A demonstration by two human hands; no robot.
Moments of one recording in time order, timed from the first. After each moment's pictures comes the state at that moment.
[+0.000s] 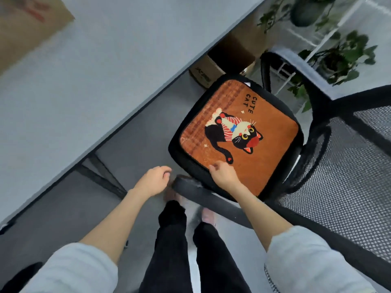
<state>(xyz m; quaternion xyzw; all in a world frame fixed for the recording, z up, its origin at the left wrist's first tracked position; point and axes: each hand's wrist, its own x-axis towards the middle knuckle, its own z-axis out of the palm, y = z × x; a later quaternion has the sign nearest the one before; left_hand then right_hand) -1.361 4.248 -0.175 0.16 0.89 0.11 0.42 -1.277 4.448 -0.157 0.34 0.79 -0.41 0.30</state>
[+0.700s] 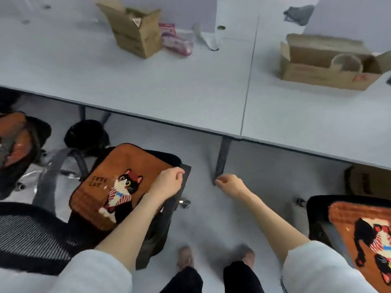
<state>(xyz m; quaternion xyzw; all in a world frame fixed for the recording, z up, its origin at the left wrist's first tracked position) -1.103 3.864 -0.042 -0.29 0.89 0.33 0.12 -1.209 4.038 -0.041 -0.14 0.87 -0.24 0.41</state>
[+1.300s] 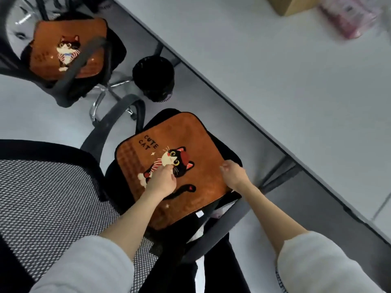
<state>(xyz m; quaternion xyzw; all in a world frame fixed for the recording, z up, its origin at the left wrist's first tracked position) -1.005 3.674 -0.152 -0.58 0.72 0.33 0.17 -1.200 3.753 -0.123 -0.33 0.81 -0.10 0.47</state>
